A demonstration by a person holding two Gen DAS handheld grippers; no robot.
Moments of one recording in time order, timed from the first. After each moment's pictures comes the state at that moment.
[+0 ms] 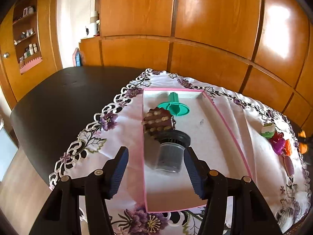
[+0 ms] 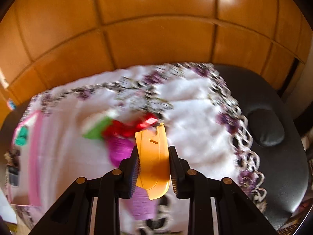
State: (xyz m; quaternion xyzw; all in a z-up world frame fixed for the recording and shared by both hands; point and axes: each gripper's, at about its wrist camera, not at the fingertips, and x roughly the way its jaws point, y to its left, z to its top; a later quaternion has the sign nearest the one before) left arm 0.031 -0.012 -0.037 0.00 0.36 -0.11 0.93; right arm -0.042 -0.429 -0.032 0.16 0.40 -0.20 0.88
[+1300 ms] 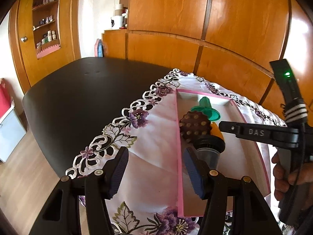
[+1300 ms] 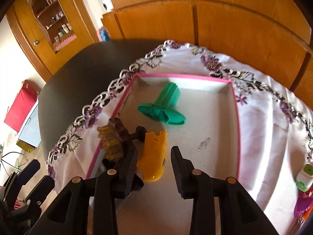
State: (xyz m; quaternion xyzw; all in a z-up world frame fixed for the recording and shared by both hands) left arm 0.043 0.034 -0.042 -0.03 0.36 -0.05 0.93; right arm 0.133 -0.139 -0.051 0.04 0.46 0.11 0.88
